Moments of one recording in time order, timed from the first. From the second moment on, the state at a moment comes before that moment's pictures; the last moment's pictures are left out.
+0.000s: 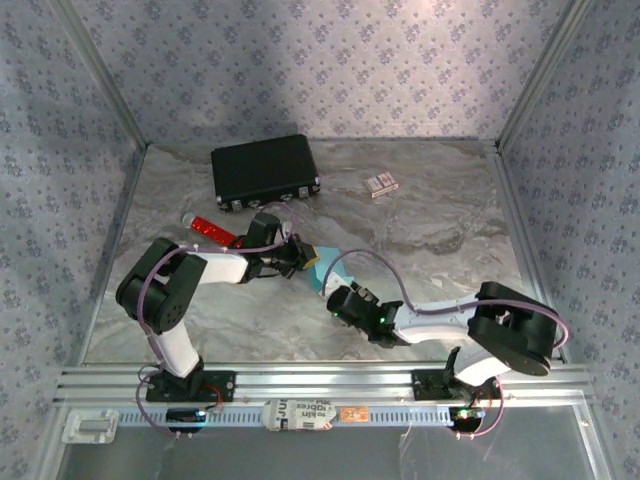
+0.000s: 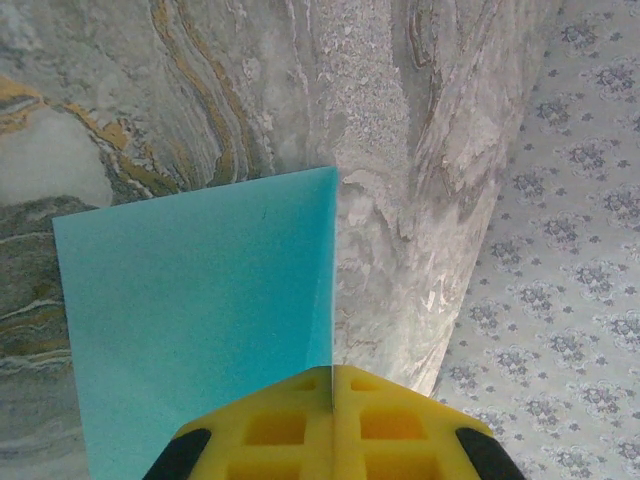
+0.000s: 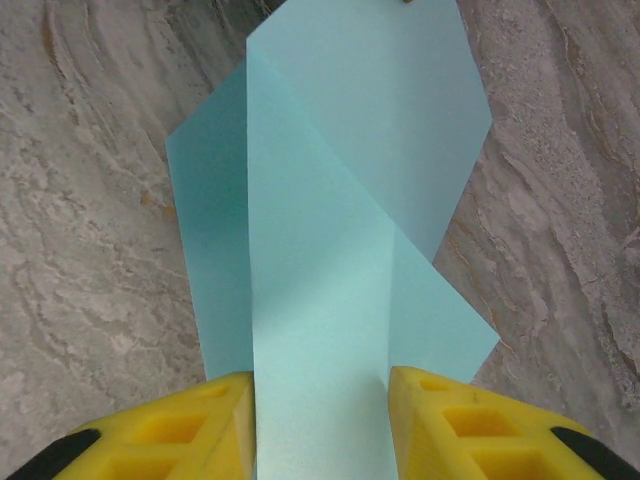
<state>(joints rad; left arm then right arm) -0.55 1.75 0.74 0.33 0.59 -1.23 1.13 1.47 0.52 0.08 0.54 0.03</state>
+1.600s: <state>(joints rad) -0.55 1.71 0.74 0.30 0.57 -1.23 1.14 1.51 0.51 0.14 0.56 0.13</state>
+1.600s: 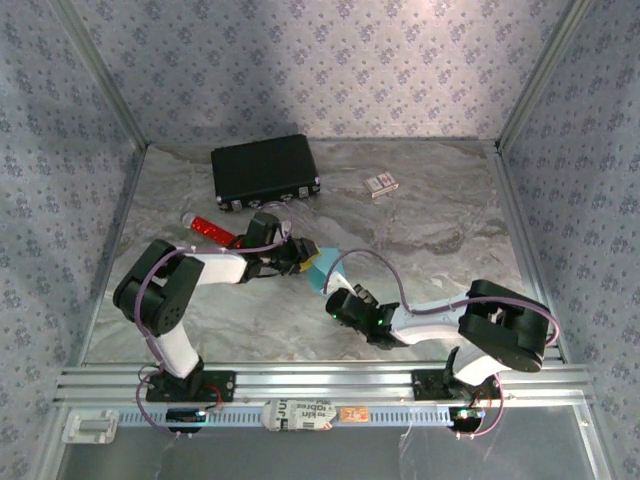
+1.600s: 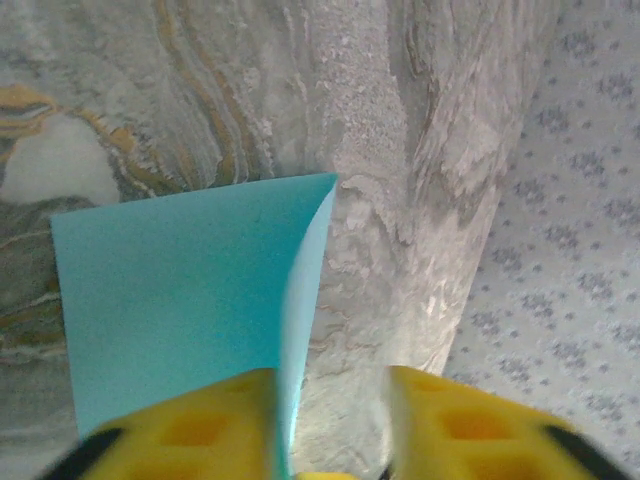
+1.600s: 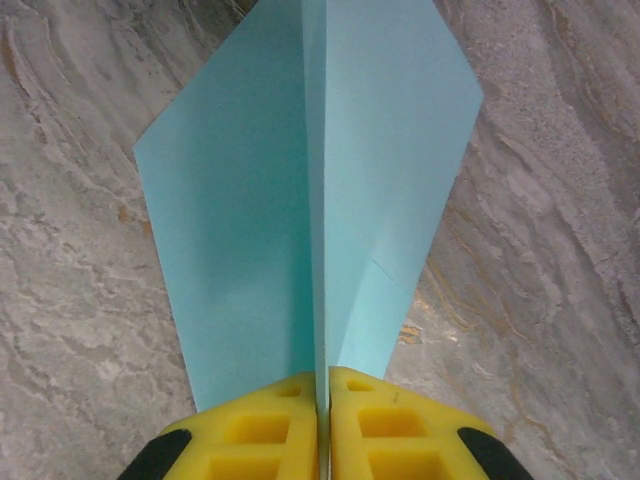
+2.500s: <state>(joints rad) -0.51 1.54 0.70 0.15 0.48 -1.17 0.92 1.54 0.44 0.37 0.12 0.35</state>
